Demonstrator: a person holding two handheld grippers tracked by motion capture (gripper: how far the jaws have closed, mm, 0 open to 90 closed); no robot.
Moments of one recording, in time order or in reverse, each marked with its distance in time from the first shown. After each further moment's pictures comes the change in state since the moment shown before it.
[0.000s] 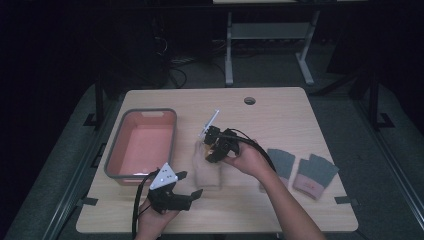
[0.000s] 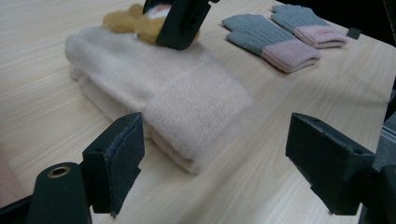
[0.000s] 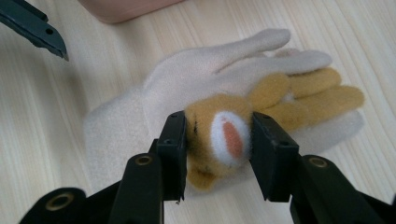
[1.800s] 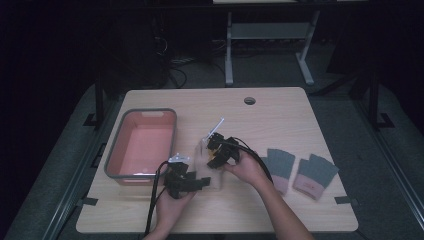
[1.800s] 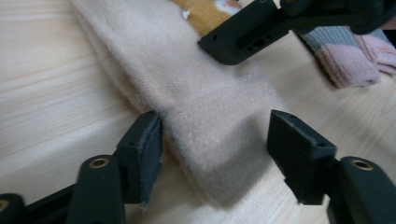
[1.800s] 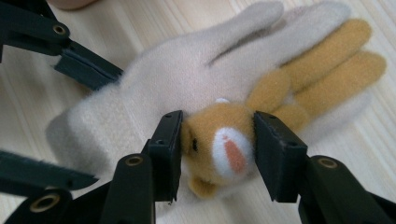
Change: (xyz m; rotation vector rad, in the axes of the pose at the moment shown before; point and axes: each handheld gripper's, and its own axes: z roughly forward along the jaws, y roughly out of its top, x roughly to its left) left arm 0.026 0.006 0.064 0.194 0.002 -0.378; right arm -0.009 -0.024 0.038 -0.014 0.012 0.130
